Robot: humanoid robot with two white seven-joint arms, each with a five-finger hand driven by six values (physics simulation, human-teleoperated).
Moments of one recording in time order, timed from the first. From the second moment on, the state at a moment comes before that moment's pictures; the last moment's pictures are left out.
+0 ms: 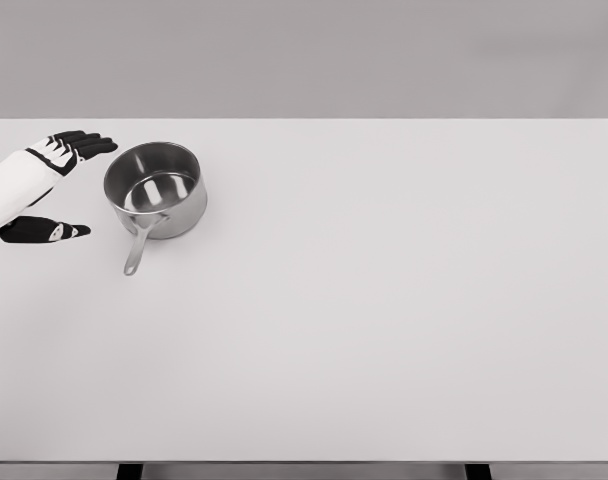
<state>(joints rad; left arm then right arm) -0.15 0.89 -0.20 -1.56 -0.27 -0.61 -0.07 0.01 0.00 -0.44 0.06 0.24 -0.12 -0.05</state>
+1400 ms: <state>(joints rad) -0.62 0.89 -0.76 -1.73 -0.38 -0.61 -0.22 0.01 0.00 -0.44 0.06 0.24 -0.12 -0.05</state>
